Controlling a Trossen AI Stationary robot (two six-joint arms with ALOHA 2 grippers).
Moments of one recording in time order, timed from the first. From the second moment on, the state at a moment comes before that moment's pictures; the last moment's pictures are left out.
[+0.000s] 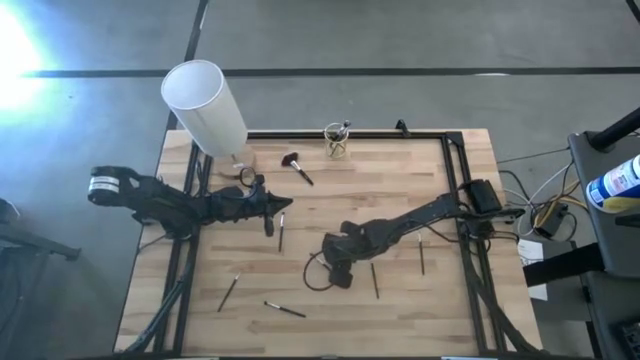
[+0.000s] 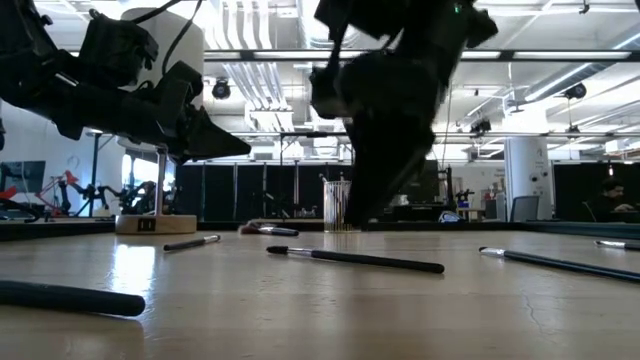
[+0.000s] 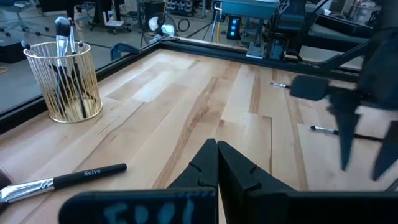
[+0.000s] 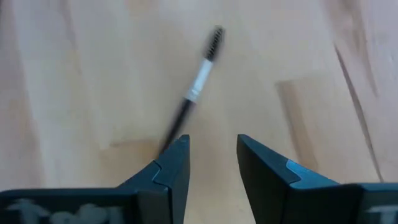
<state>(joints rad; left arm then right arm) 0.10 1.29 0.19 0.95 -0.16 -0.13 0.25 1.97 1.30 -0.45 0.08 0.53</state>
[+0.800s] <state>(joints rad) 0.10 1.29 0.19 0.86 -0.24 -0.21 0.30 2.10 1.38 -0.48 0.11 0.44</state>
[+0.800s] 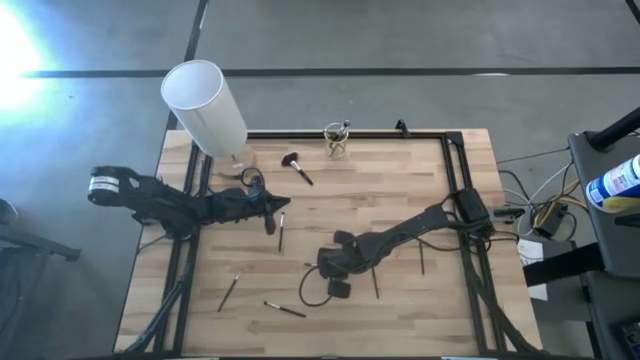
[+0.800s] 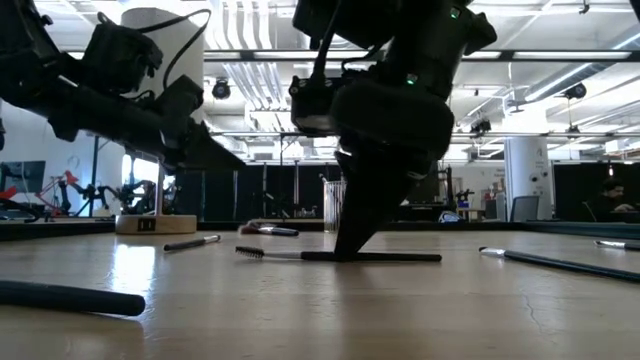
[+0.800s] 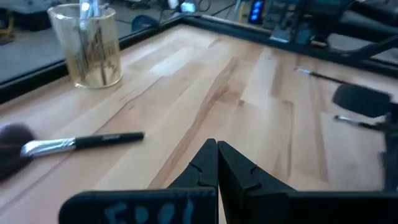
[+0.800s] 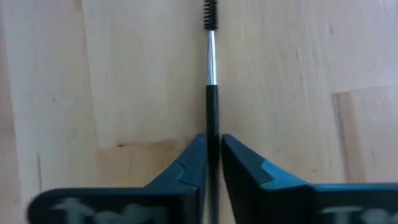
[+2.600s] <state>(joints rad) -0.10 1.29 0.40 1.17 0.01 -0.02 0.16 1.72 0.82 0.95 0.23 -0.05</state>
